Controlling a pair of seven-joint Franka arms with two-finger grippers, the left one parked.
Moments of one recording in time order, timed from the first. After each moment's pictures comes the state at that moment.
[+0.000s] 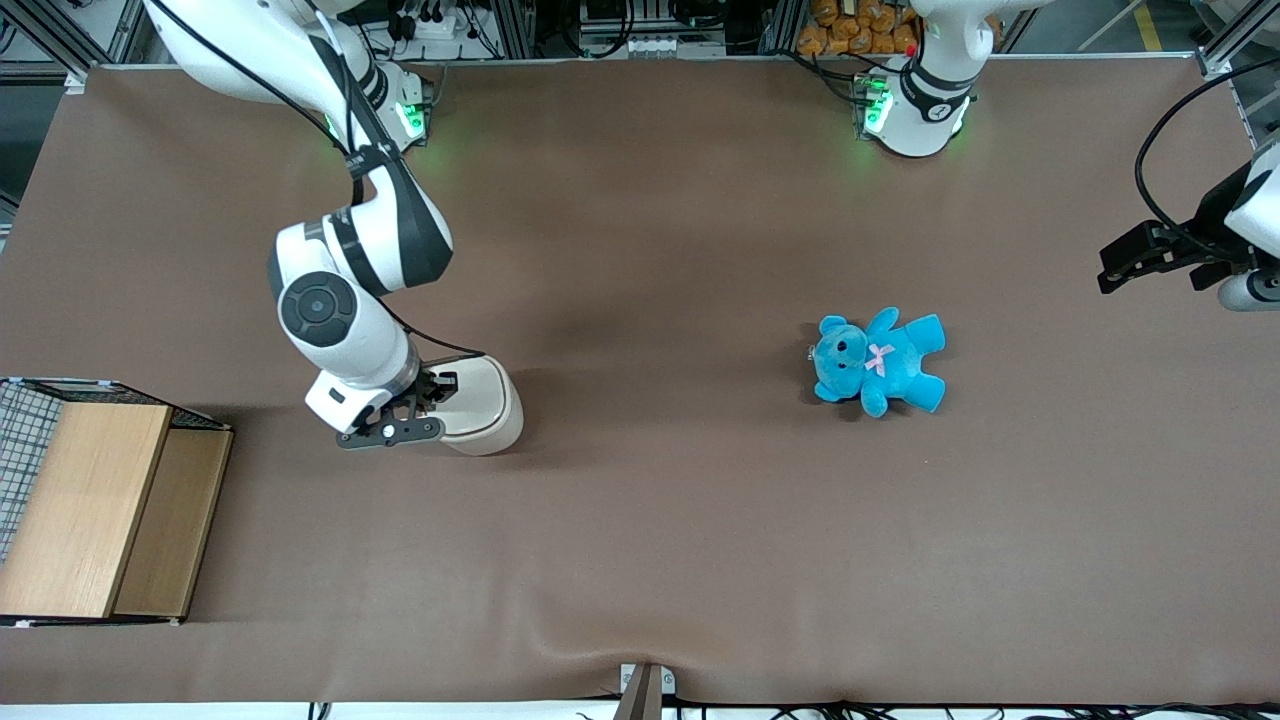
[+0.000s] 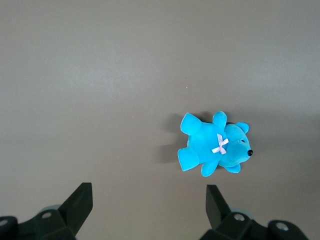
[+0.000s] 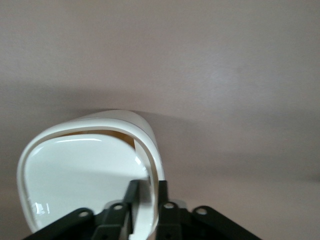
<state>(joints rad) 0.40 0.40 -0.07 -1.71 -0.03 2.06 0.23</state>
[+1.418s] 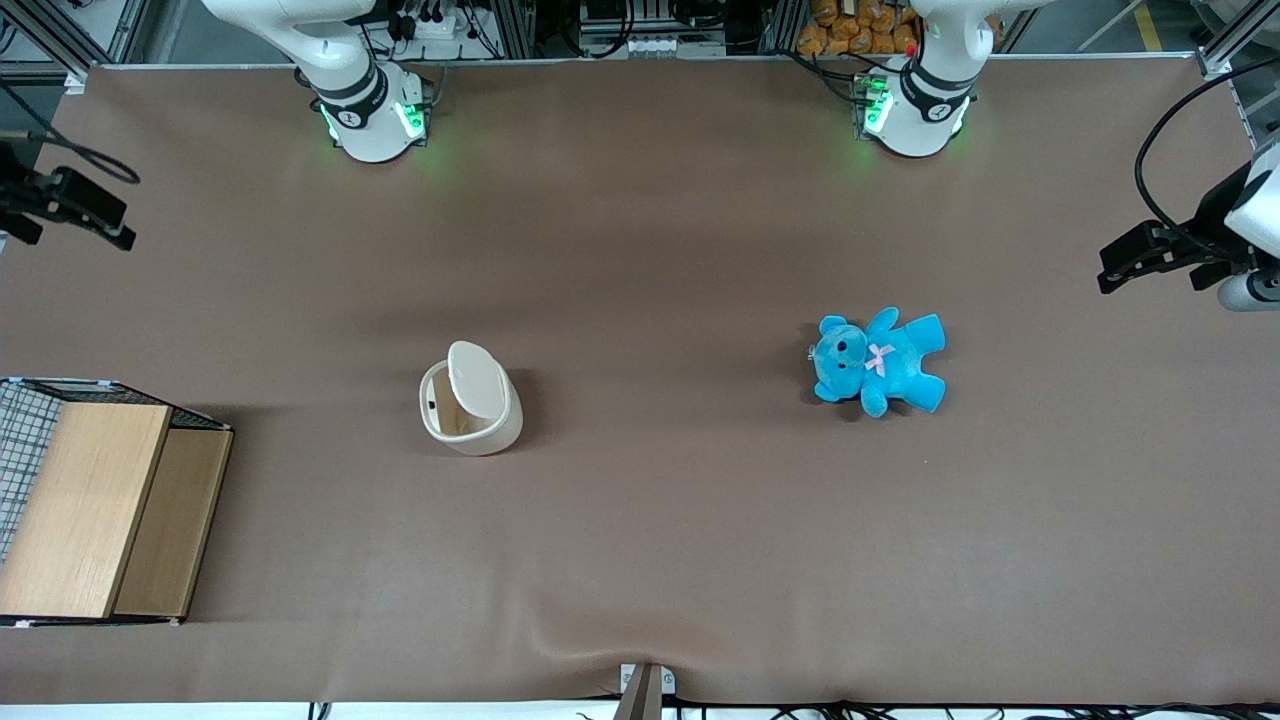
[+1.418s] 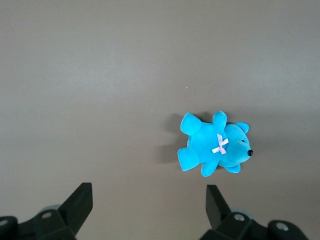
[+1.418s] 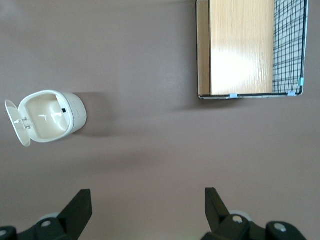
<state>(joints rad) 0.07 -0.09 -0.10 -1.58 -0.03 1.51 0.05</state>
